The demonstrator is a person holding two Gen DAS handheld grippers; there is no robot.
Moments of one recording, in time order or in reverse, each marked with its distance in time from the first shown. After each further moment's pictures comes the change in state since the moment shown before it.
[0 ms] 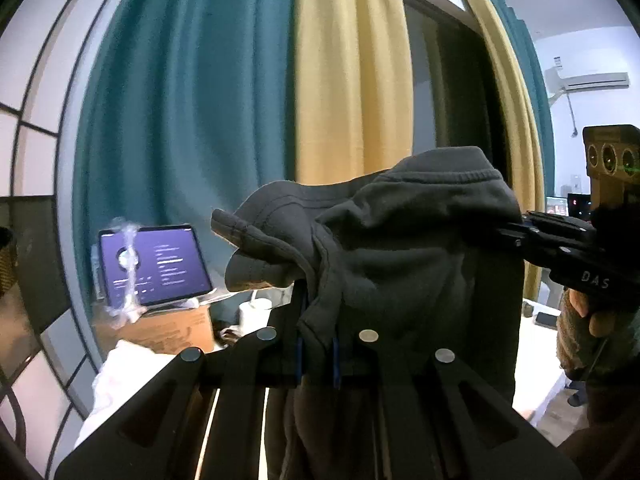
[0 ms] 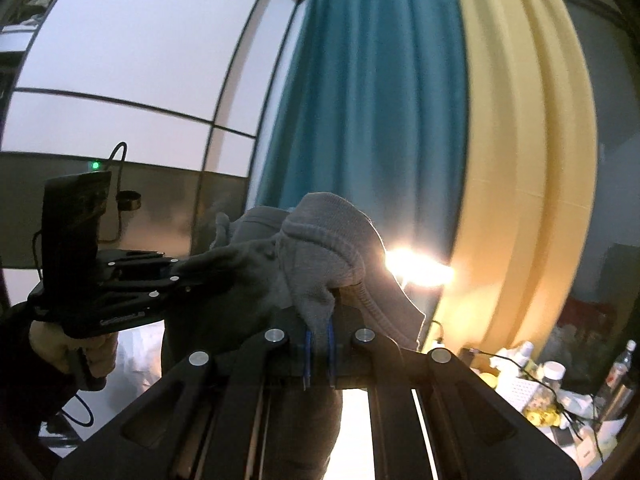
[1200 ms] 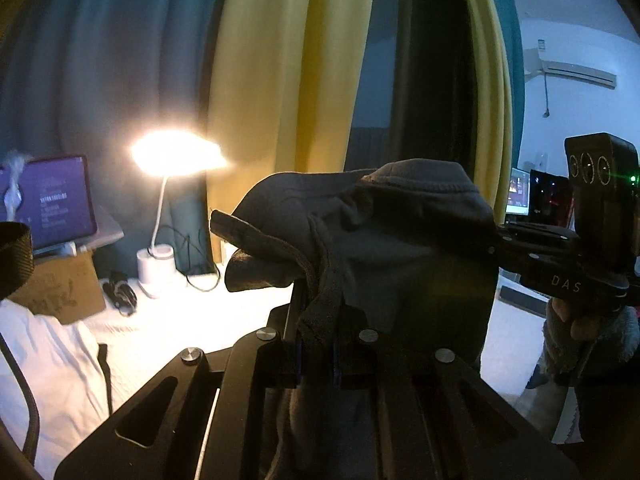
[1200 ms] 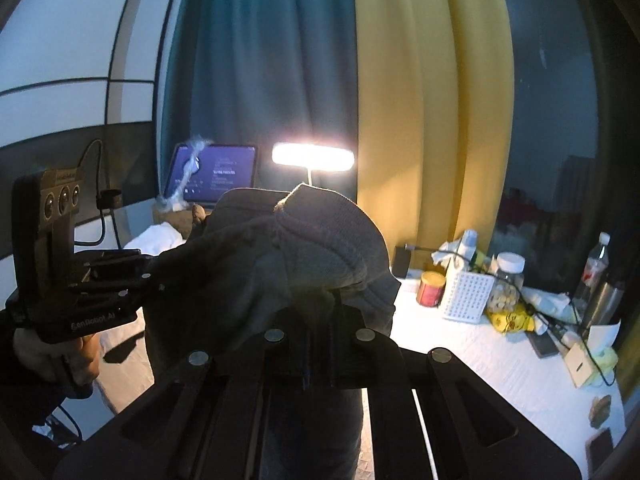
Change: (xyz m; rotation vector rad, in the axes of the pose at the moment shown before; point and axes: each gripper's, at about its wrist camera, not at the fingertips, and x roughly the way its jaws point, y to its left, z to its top) left arm 0.113 -0.082 -0.029 -0.046 0.170 -0.225; right arm -0.011 -0.117 -0.095 0.190 0.210 -0.202
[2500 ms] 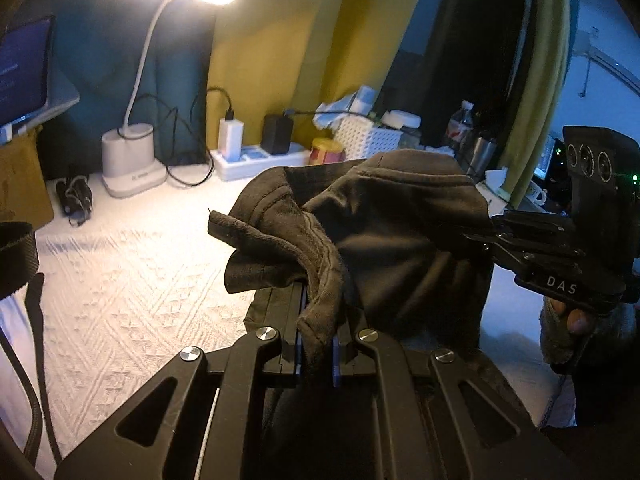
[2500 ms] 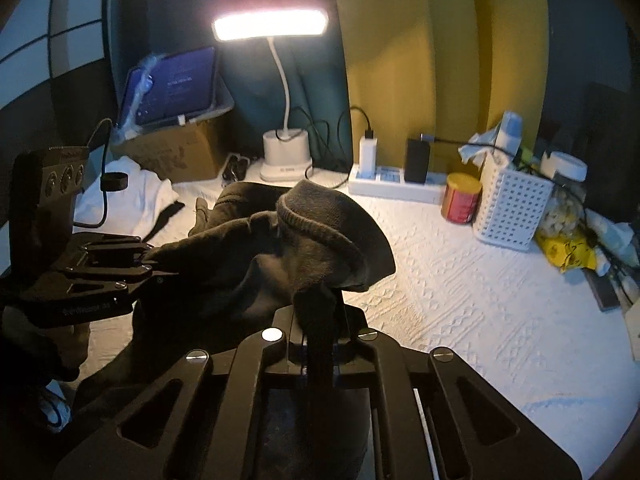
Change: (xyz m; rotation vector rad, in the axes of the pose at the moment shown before) left arm 0.124 0.055 -0.051 -0.142 0.338 -0.058; right arm 0.145 -0.057 -0.064 0.096 0.308 0.069
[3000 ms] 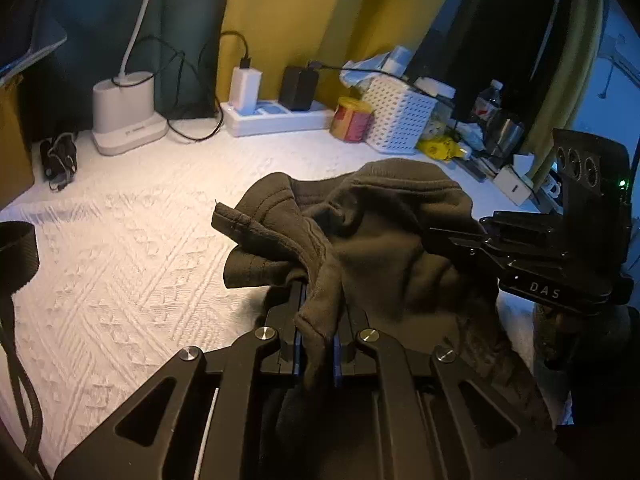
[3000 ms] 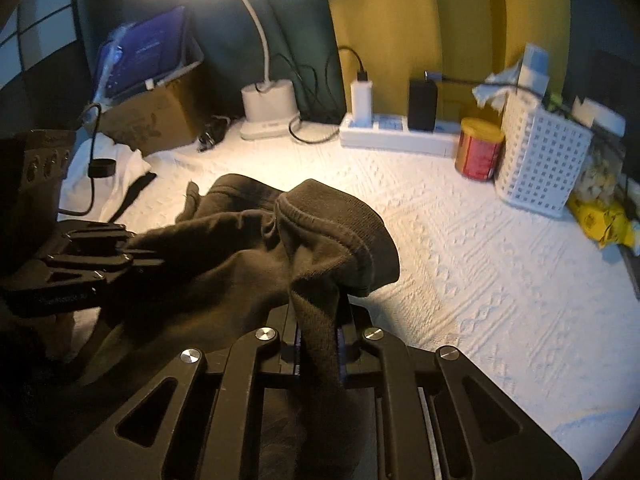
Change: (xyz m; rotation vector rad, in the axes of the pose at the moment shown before) left arm 0.047 0.029 -0.001 -0.061 0.132 0.005; right arm 0.070 -0.027 -0.008 0.035 0.136 0.036
